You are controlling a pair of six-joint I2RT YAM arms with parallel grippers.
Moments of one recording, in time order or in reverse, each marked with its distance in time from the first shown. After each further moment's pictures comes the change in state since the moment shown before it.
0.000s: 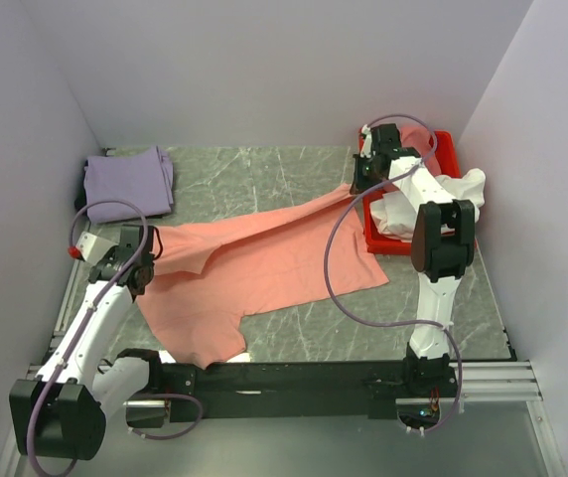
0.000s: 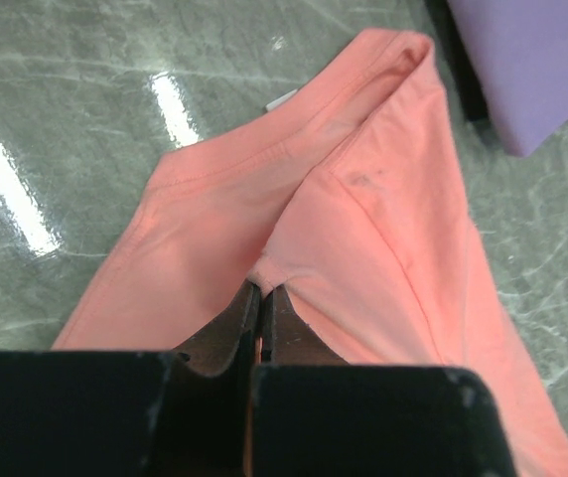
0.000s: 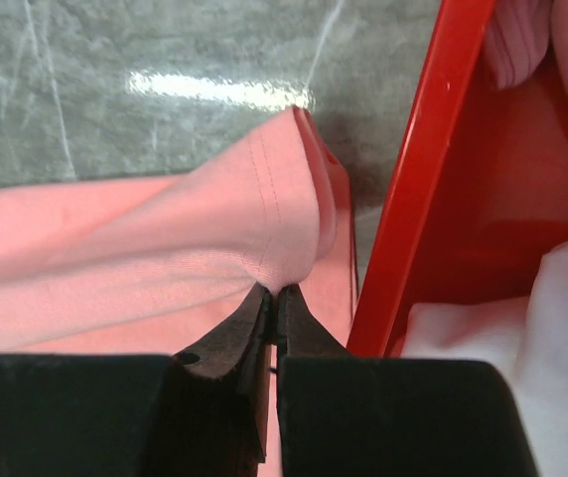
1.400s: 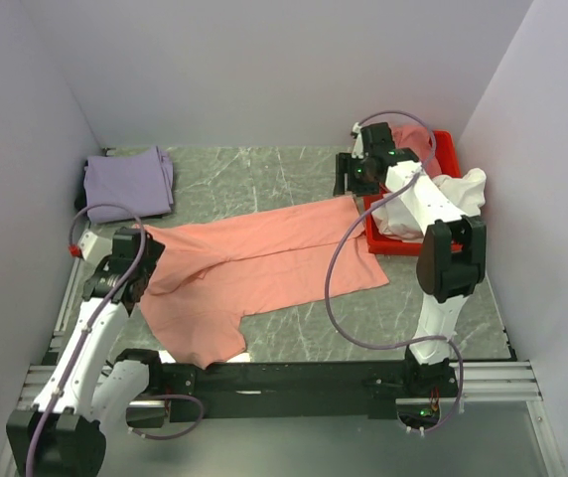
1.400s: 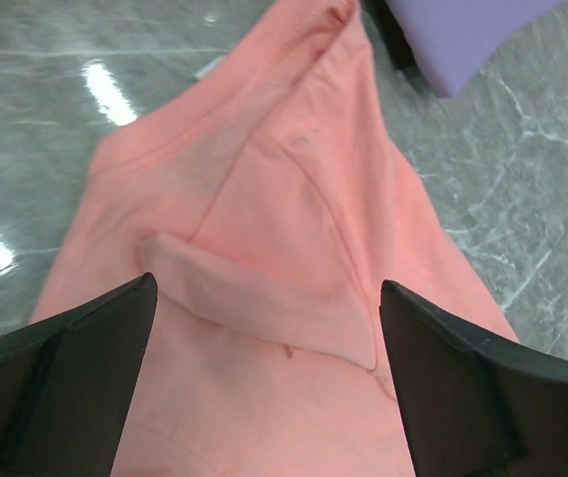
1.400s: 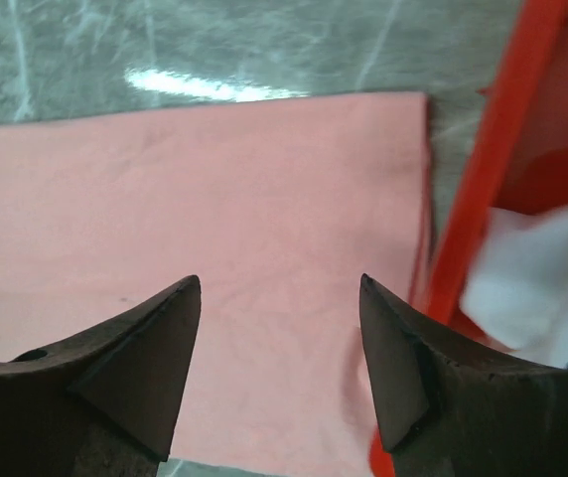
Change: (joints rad) left arm 0.001 -0.138 -0.046 0.046 0.117 0.111; right arm 0.096 -0.202 -0.112 -0.064 0.062 0.050
